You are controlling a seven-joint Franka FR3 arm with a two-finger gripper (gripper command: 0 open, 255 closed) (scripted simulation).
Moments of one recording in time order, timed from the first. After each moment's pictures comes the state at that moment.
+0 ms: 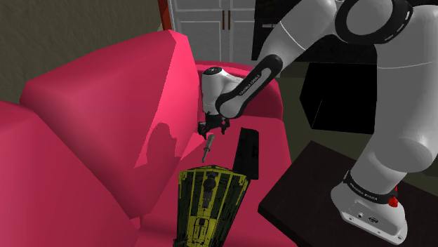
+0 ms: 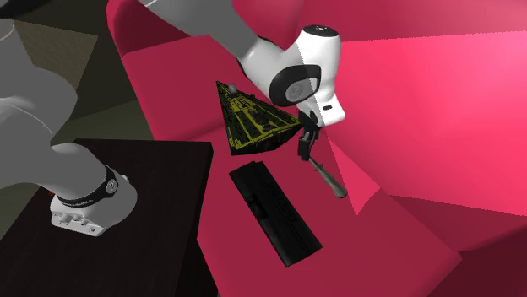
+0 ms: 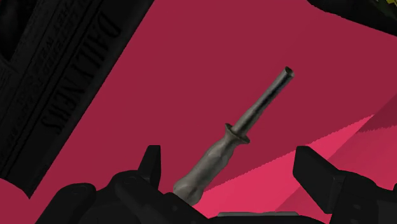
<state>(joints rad) 0.00 0.40 0.29 -2.07 -0.33 2.51 0.93</state>
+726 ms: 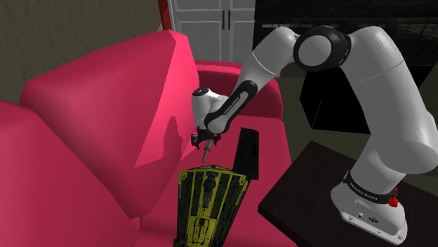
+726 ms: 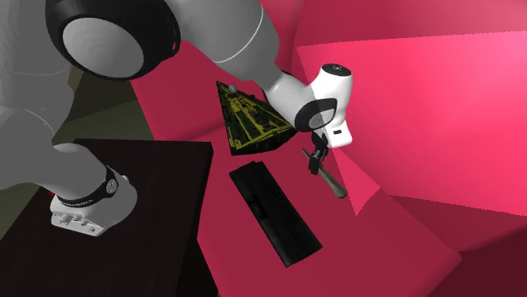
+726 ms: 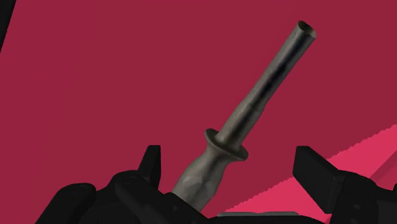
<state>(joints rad) 0.09 0.72 0.20 -1.81 -0.39 2.52 1.06</state>
